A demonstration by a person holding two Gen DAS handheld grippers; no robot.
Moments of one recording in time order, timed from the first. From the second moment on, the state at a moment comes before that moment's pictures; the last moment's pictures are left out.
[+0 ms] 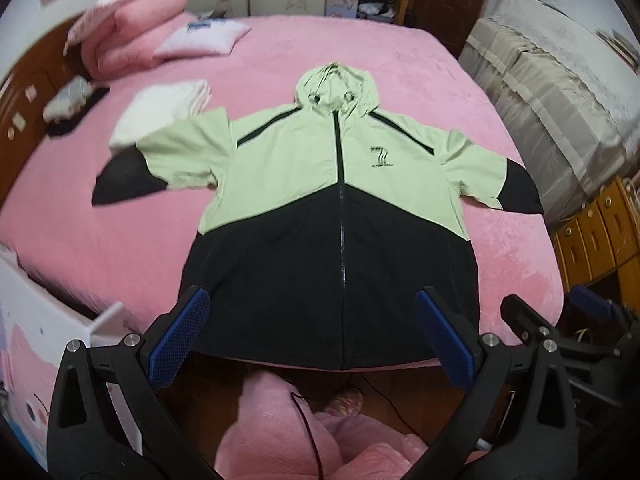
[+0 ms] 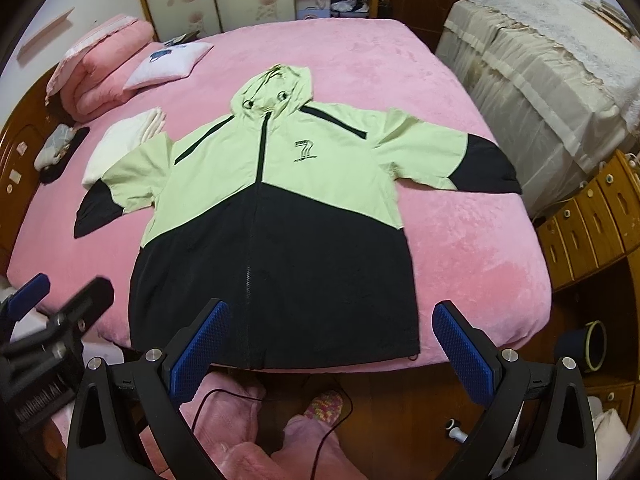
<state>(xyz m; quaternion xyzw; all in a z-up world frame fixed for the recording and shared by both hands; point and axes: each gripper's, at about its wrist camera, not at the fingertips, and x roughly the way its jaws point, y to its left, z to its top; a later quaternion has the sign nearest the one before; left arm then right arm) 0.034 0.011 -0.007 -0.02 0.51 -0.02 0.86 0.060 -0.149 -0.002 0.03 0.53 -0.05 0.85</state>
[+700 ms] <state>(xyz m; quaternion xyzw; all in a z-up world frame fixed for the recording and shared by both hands) 0.232 0.443 -0.230 -0.43 0.44 0.30 0.73 0.289 0.147 -0.156 -0.03 0.60 0.06 0.80</state>
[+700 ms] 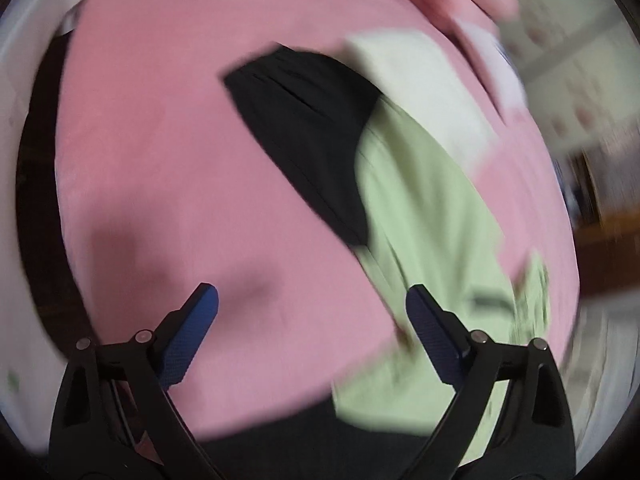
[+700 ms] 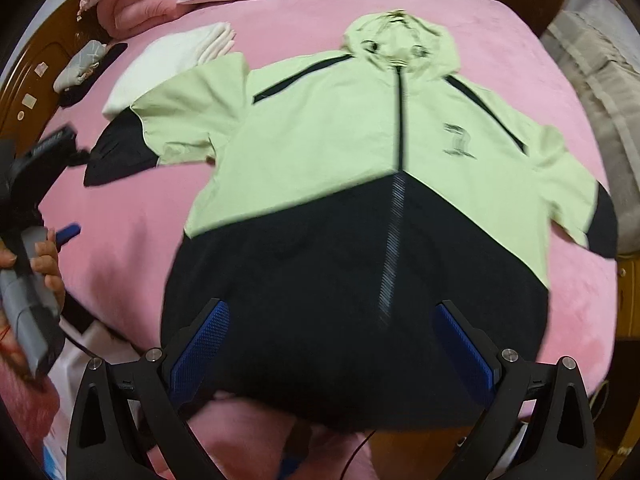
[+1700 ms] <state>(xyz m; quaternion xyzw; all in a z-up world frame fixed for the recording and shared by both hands) 0.349 0.431 -0.167 -0.33 0.13 0.07 0.93 0.393 0.107 -0.248 0.05 0.58 0.00 0.82</state>
